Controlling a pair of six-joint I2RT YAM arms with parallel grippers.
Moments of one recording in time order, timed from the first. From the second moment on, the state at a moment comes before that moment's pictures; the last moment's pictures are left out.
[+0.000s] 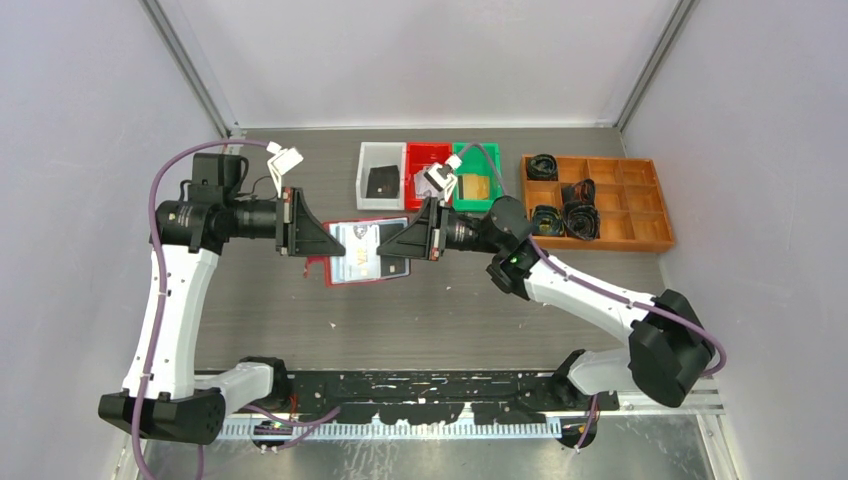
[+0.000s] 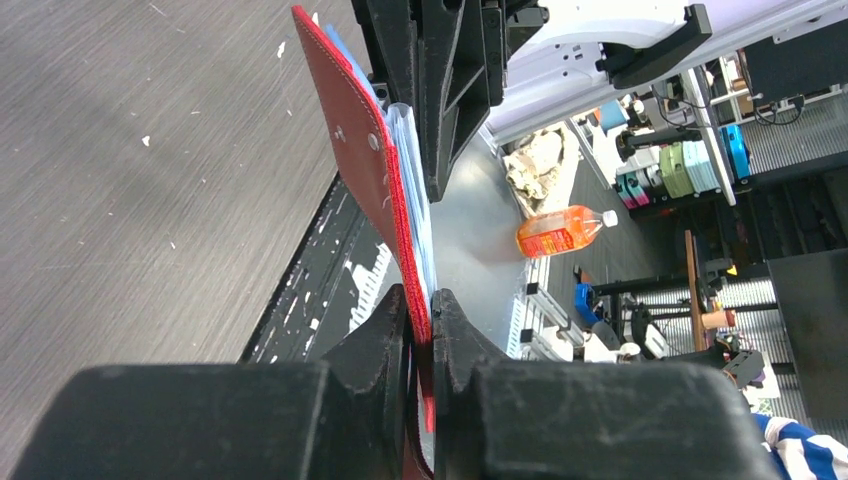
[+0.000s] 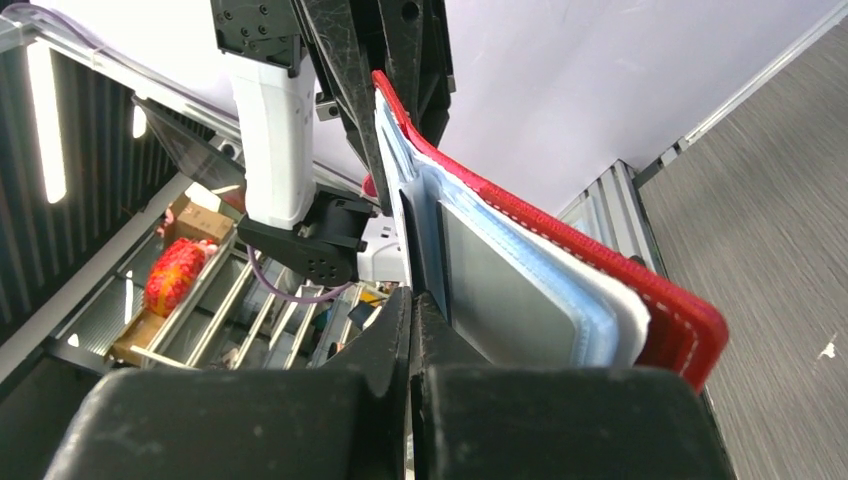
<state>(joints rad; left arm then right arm) -0.08 1.13 1.44 -1.18 1.28 -0.01 0.77 1.32 0.84 0.80 -0.76 1.27</state>
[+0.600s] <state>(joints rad) -0.08 1.14 1.47 -1.16 1.27 -0.04 0.73 1.24 0.79 0.75 -0.71 1.26</state>
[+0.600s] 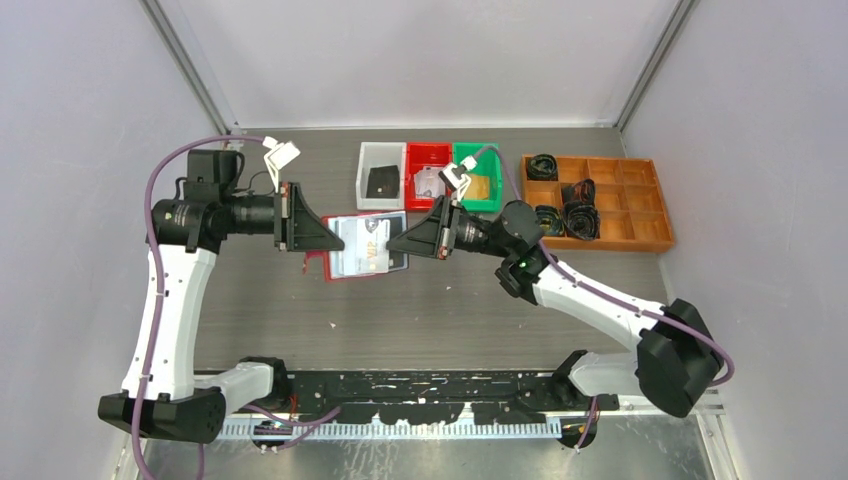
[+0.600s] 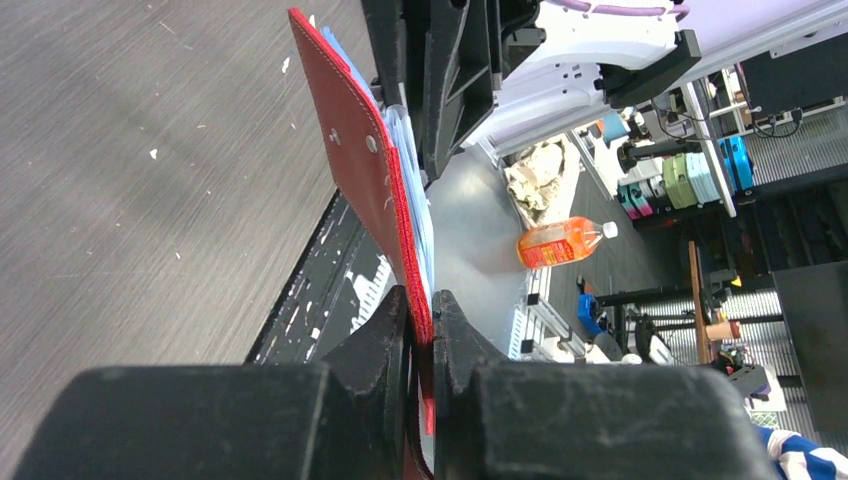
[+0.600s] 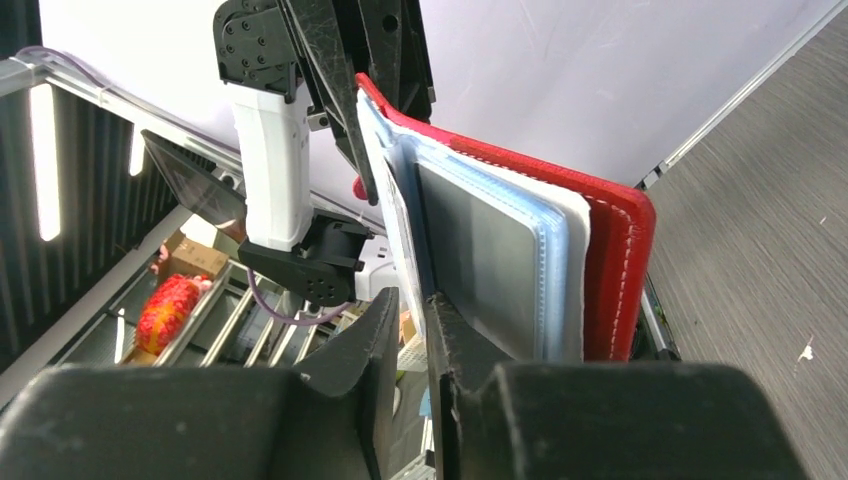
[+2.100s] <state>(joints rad) -0.06 1.13 1.47 -1.08 1.29 -0.13 0.34 1.35 1.25 0.01 -0.57 0.90</state>
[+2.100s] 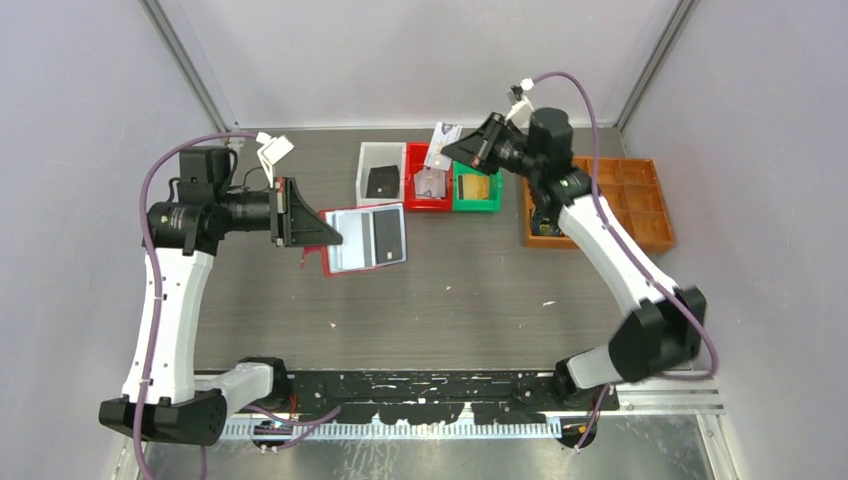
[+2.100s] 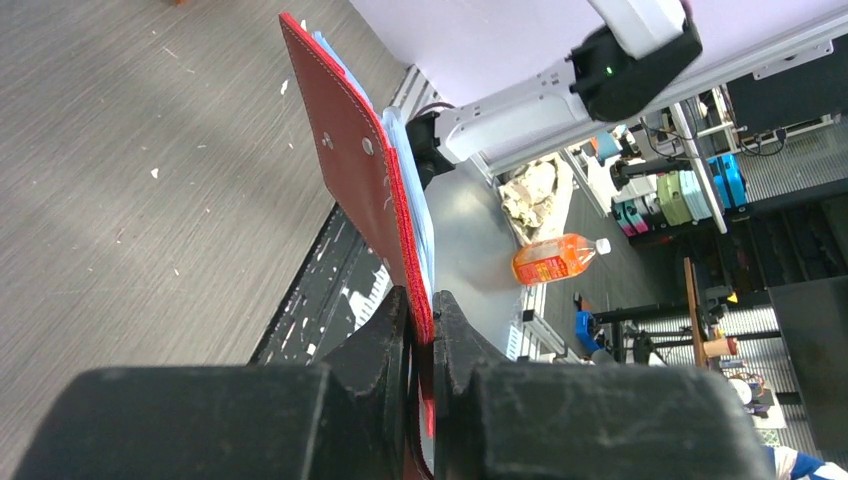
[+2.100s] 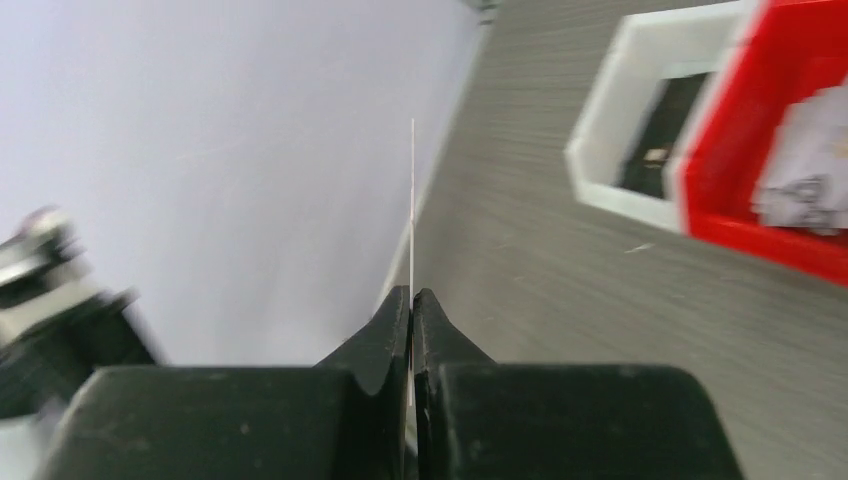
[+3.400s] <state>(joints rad) -0.06 1.07 1.48 -0.92 1.31 -0.27 0.40 2.11 1.89 -0.55 -0.21 0.48</state>
